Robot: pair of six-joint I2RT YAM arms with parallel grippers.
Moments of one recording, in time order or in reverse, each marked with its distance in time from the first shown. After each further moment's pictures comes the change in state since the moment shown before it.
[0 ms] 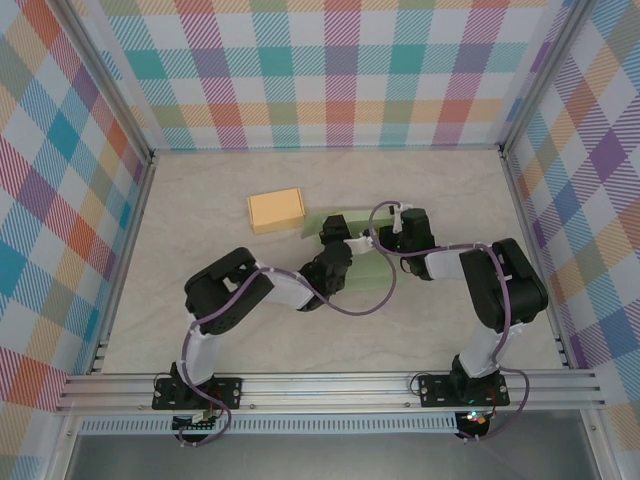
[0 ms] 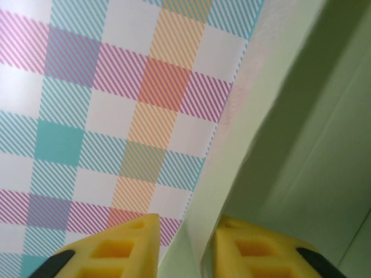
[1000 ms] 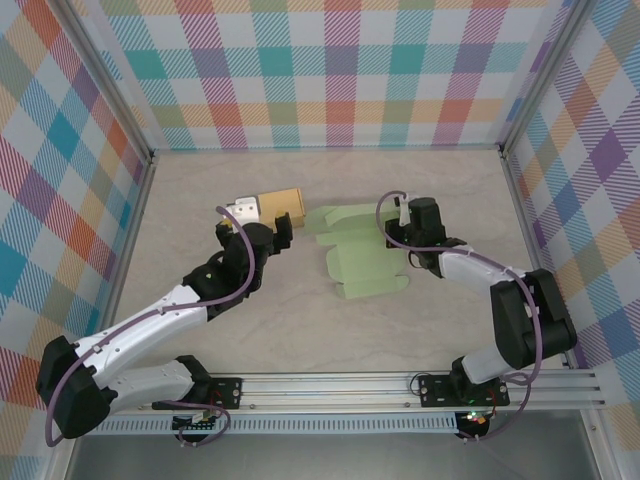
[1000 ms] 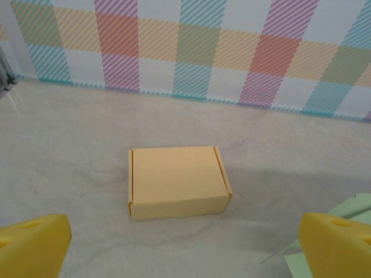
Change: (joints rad) left arm 0.166 -0.902 -0.159 -1.078 0.076 -1.556; right arm 0.005 -0.256 0.068 -0.354 -0.006 -0.053
